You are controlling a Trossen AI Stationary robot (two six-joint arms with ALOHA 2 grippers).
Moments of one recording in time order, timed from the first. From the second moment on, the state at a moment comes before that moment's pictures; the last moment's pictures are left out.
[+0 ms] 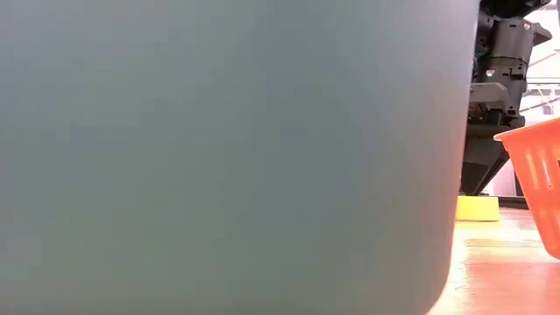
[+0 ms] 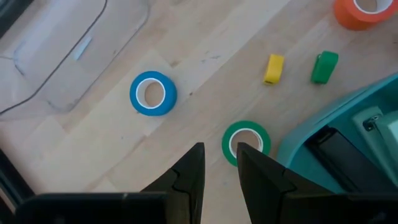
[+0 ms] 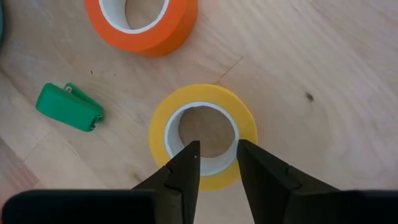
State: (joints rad) left arm -0.20 1.76 1.68 -1.40 -0.34 -0.99; right arm 0.15 1.33 0.62 -0.60 0.04 0.93
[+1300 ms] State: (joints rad) left arm -0.20 1.76 1.68 -1.38 -0.36 -0.98; right arm 0.14 1.29 0.62 -0.68 0.05 0.96
